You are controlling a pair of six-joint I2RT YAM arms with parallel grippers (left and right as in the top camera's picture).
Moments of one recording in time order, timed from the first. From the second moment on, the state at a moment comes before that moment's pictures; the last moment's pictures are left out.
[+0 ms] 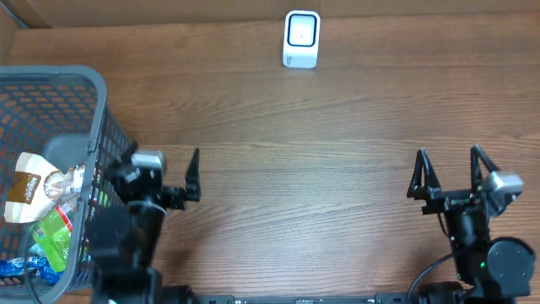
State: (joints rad) left arm 0.08 0.51 0.62 -0.30 0.17 0.08; right arm 0.07 0.25 0.40 -0.05 -0.04 0.21
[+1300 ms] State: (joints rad) left arm 0.72 1.38 1.96 -1.53 -0.11 -0.46; right arm 0.07 1.18 1.46 -0.94 -0.31 0.20
